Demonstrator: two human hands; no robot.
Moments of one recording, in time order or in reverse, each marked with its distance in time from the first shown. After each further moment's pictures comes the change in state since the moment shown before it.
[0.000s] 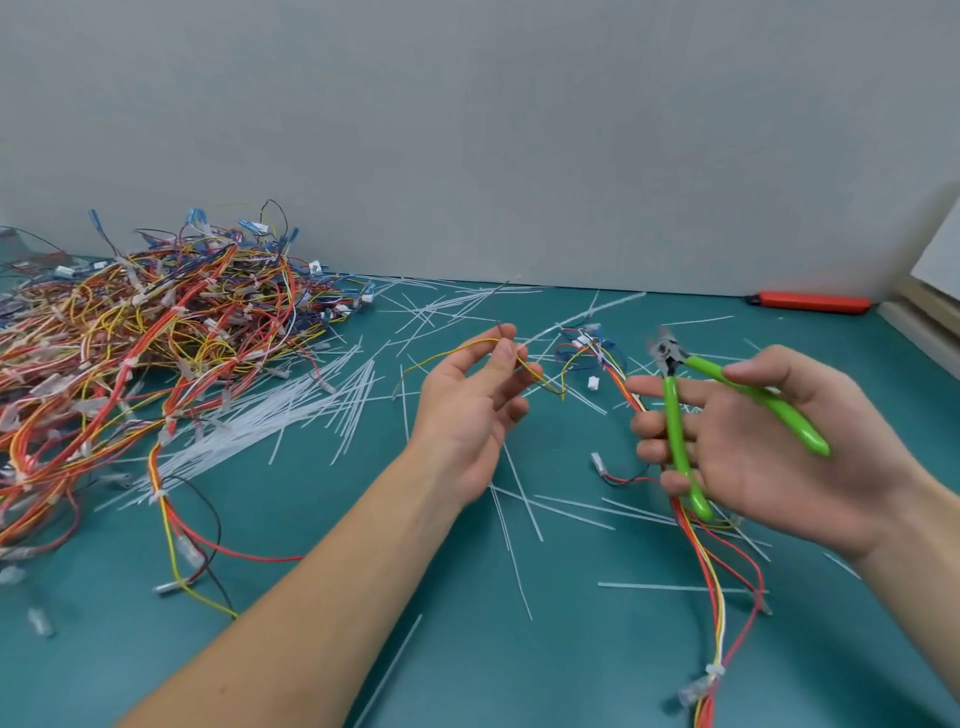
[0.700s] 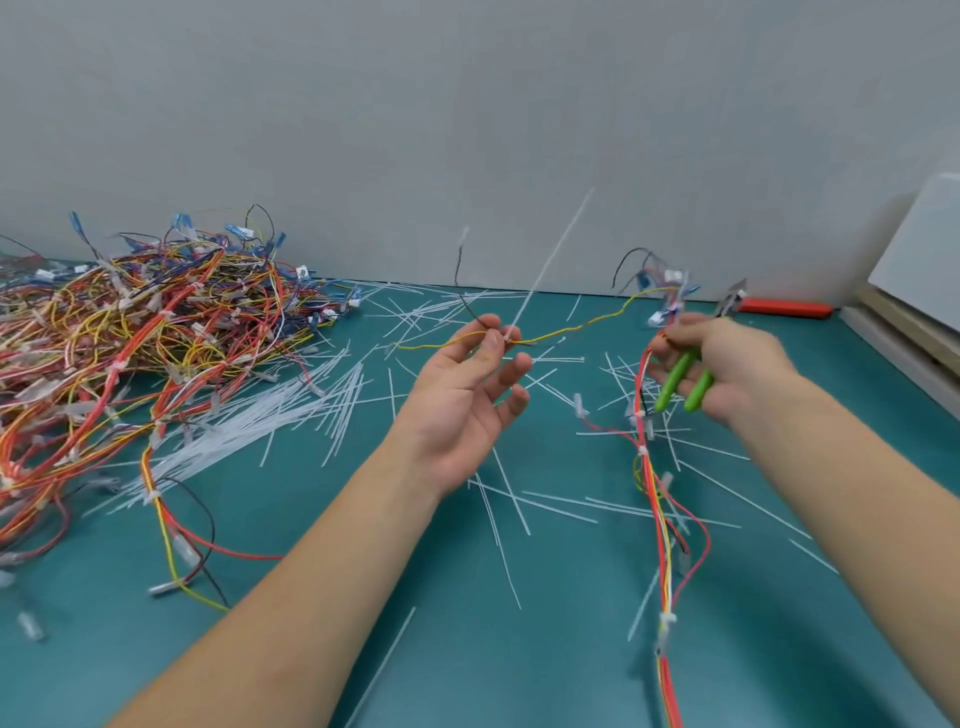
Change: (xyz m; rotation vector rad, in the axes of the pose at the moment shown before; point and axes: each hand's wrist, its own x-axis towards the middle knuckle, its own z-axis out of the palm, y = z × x) left_hand -0.002 0.013 -0.001 -0.132 -0.222 -0.088; right_hand 0.059 -0.040 0.001 -0.076 0.884 -0.342
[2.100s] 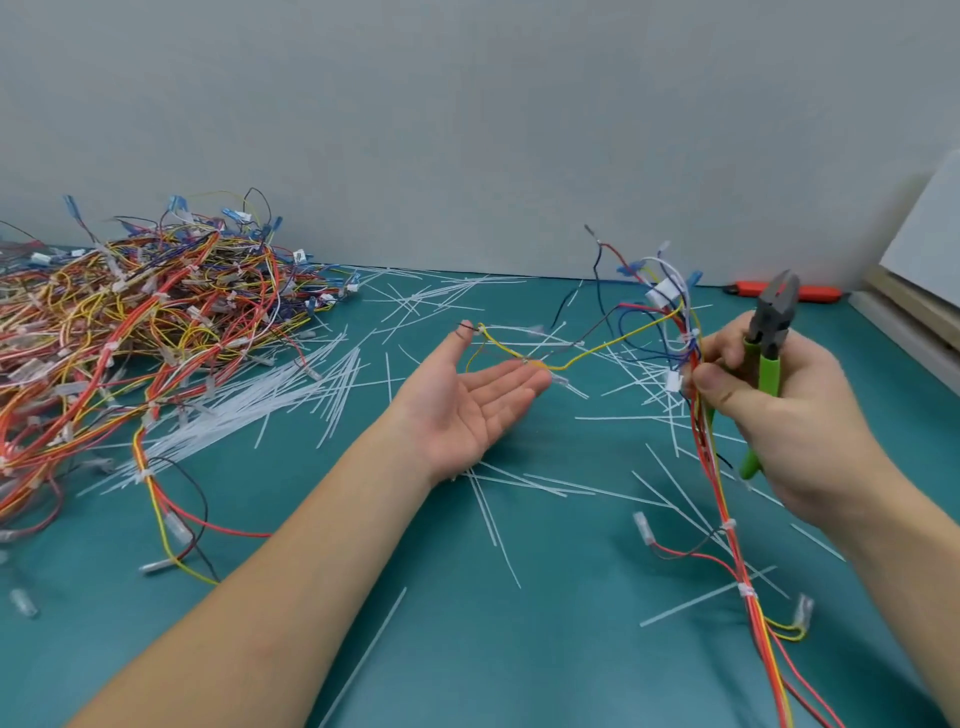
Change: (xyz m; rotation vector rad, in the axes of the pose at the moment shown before) left_hand 0.001 0.001 -0.006 -0.055 0.238 -0.374; right_hand -0.046 0.037 -0.059 -0.365 -0.384 -0.681
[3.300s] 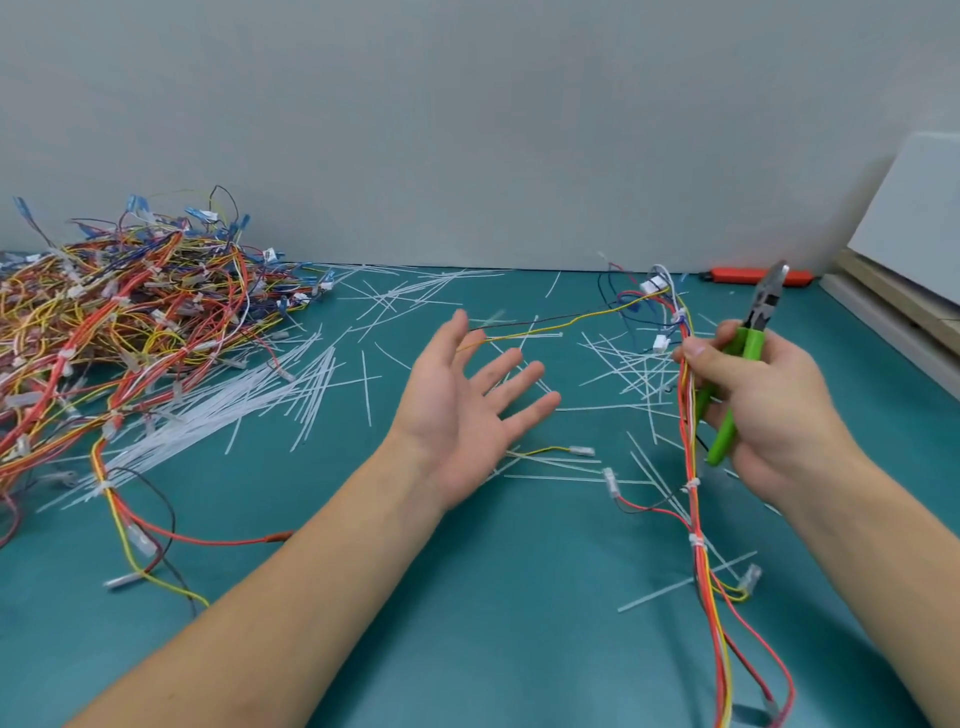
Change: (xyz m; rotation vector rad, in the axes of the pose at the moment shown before) left_hand -0.020 -0.028 0.024 -0.053 -0.045 0.140; right_hand 0.000 -0.007 0.007 0.284 0.370 0.357
